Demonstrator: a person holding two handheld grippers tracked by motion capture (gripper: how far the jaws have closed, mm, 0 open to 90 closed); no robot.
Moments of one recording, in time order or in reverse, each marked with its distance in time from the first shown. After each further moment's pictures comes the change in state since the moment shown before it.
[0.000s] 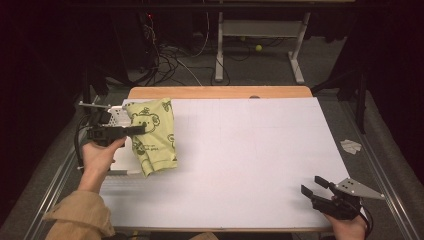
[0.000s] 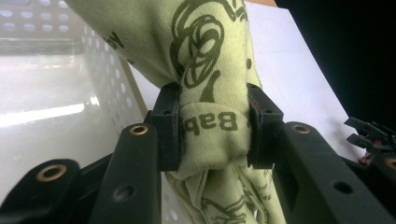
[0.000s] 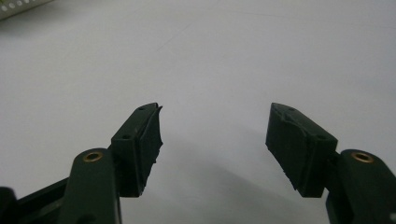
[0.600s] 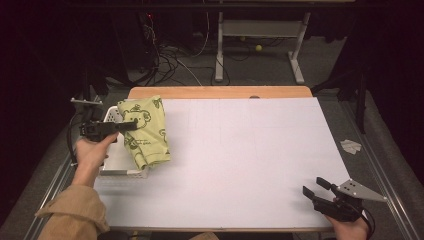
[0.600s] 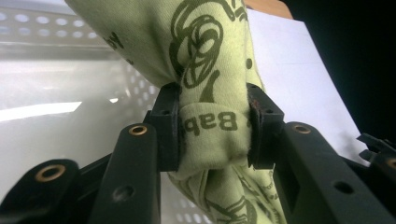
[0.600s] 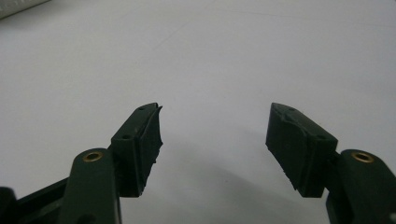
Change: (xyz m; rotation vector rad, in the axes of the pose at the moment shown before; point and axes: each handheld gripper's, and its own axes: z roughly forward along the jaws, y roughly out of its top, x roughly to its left) left arm 0.031 0.010 -0.008 -0.006 0.034 -0.060; right arm 0.000 -0.003 -0.005 -0.001 -0.015 0.008
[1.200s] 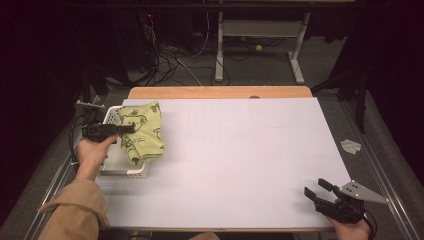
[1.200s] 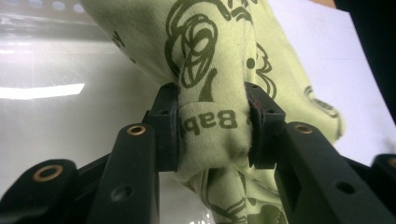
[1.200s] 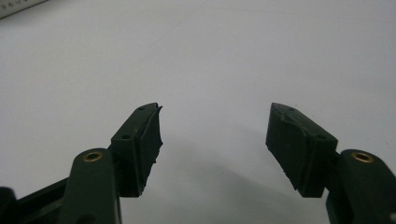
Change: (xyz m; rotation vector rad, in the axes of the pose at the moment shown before) left arm 0.032 0.001 0.019 0.052 0.084 -0.034; right arm -0.001 -0.003 -0.004 0.000 -0.013 0.014
